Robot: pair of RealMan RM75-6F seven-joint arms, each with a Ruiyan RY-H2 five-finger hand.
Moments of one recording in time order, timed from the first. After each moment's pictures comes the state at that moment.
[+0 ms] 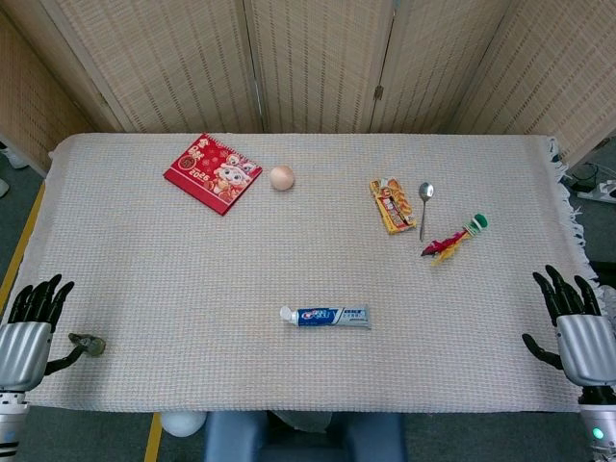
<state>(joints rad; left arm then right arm) -0.12 -1.13 -0.05 -1.61 1.50 1.48 0.16 0.05 -1.11 0.06 -1.60 -1.52 1.52 -0.04</state>
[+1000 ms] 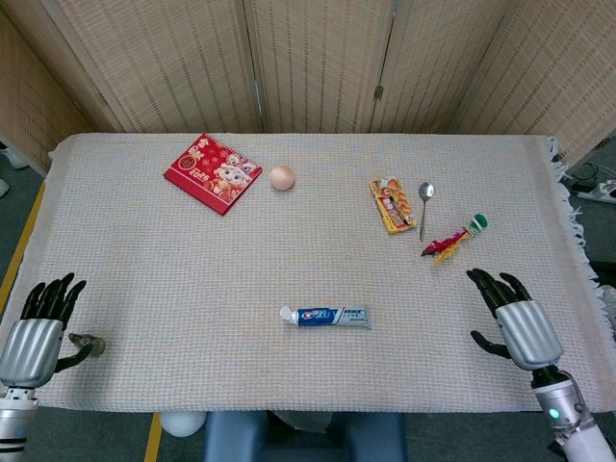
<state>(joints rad) -0.14 -1.14 -0.05 -1.63 1.51 1.45 0.18 0.20 -1.14 0.05 -1.66 -1.62 1.35 -0.05</state>
